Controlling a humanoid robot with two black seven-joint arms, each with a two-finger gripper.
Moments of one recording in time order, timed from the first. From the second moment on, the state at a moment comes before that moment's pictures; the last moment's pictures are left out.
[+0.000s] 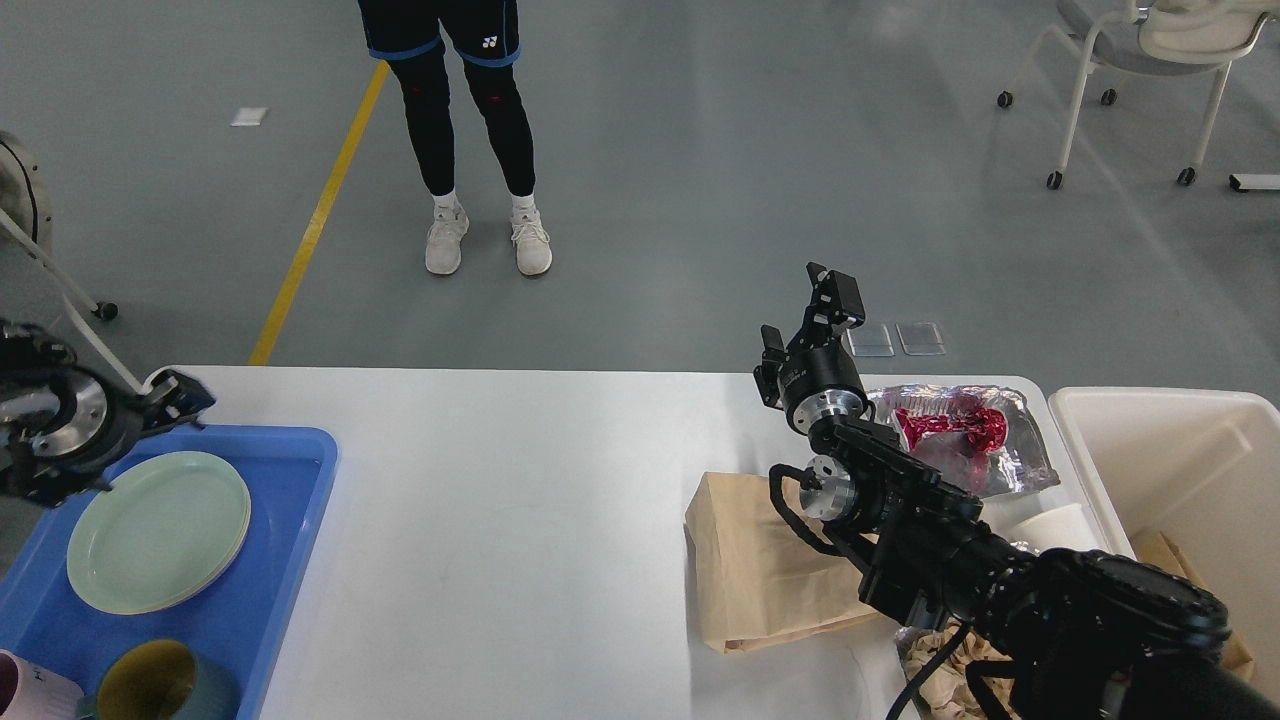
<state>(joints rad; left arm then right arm) -1.55 0.84 0.65 -1.22 0.03 -0.15 0.49 0.83 0.16 0.39 0.30 0.10 -0.05 0.59</state>
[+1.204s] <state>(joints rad) -0.80 0.17 -1.05 -0.47 -0.06 -0.22 -0.11 0.83 0.16 0.39 0.30 0.10 -0.05 0.59</state>
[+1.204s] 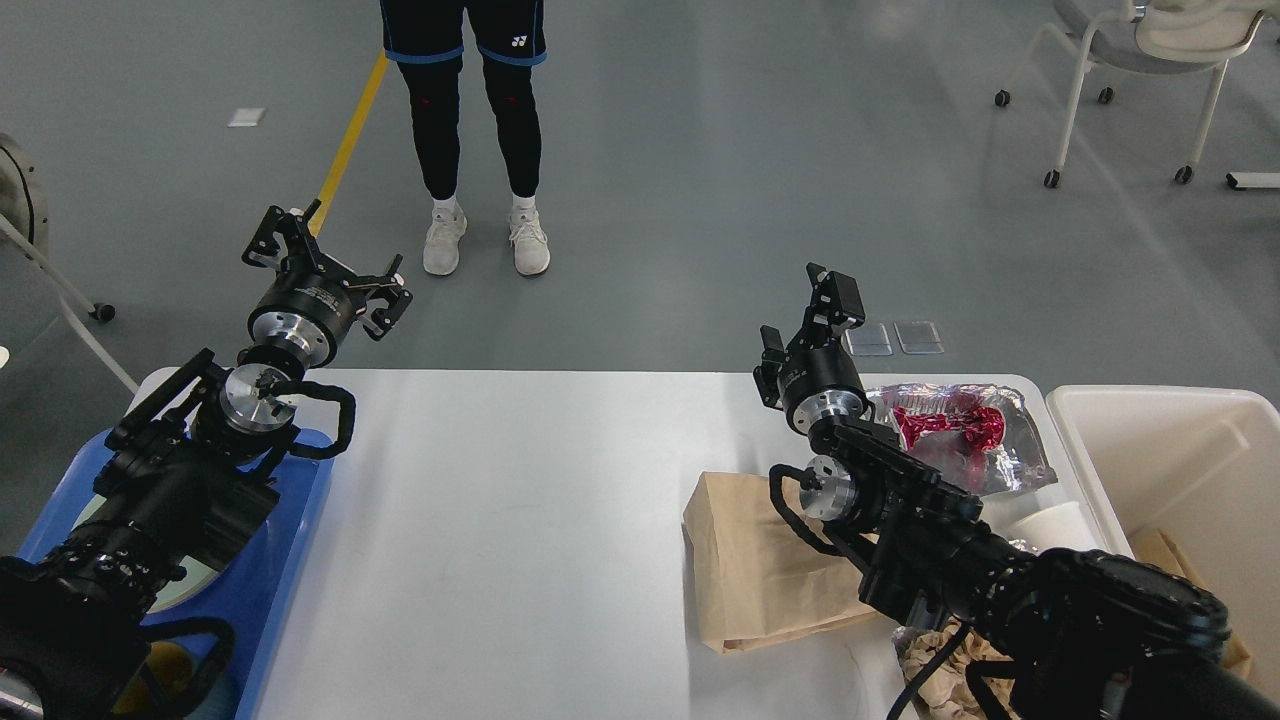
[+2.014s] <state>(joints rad) -0.61 0.07 -1.03 -0.47 -0.04 -0.54 -0.37 0.83 0.16 0.39 0.30 0.10 -0.05 0.59</state>
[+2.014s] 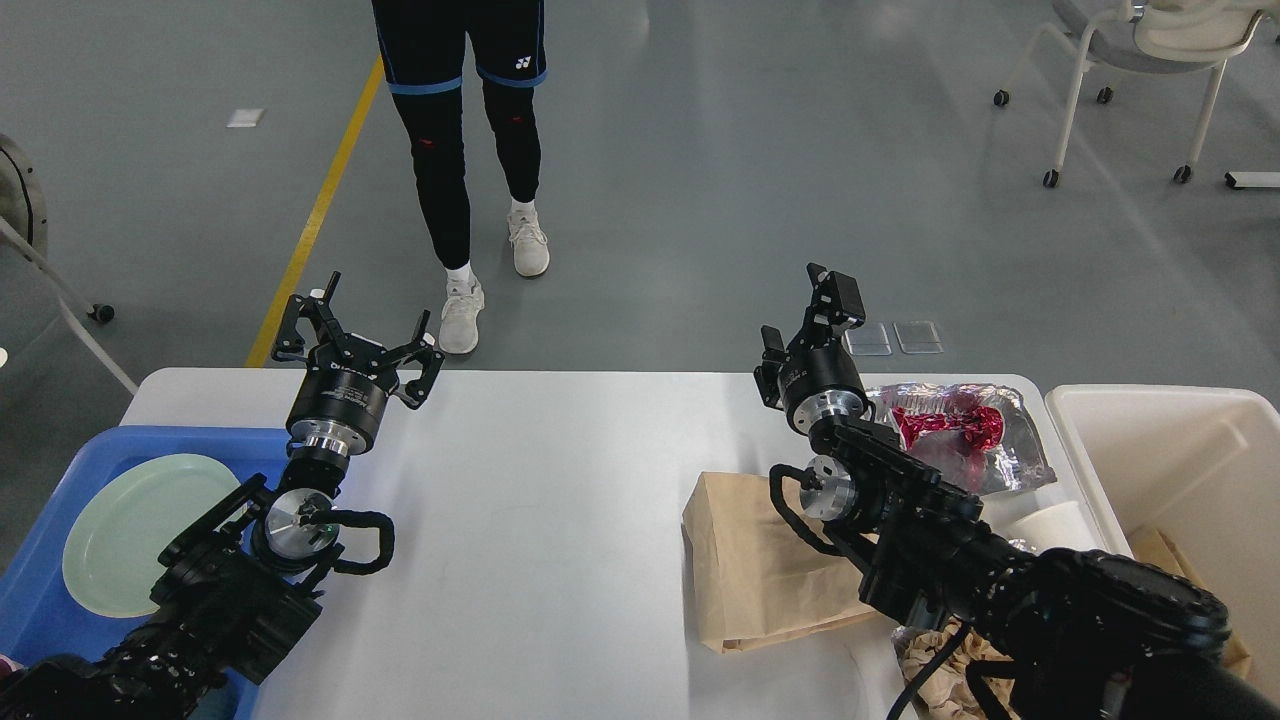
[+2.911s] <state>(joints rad) -0.61 0.08 -1.03 -0.47 -0.04 -0.54 -0.38 1.04 -0.07 0.28 0.34 0.11 -0.06 0.58</state>
